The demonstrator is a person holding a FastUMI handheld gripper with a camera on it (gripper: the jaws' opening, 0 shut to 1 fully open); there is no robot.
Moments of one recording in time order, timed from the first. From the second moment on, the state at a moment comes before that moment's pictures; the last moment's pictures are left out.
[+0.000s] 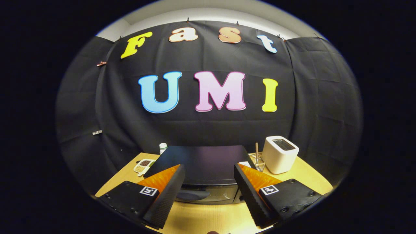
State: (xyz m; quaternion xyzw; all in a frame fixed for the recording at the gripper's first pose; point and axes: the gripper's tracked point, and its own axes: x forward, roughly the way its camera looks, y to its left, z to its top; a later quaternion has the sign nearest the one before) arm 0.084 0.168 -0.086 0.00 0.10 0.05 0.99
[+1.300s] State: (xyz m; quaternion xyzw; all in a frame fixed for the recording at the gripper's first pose) arm 0.083 0.198 -0.190 -0.02 0.22 0.04 0.97
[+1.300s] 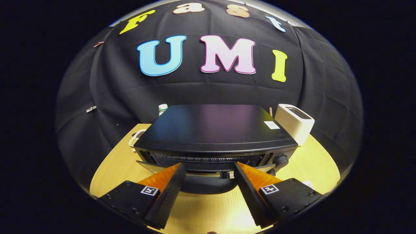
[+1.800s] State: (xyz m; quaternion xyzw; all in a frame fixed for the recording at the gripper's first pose) arm 0.016 0.196 -0.230 -0.05 0.27 0.05 0.96
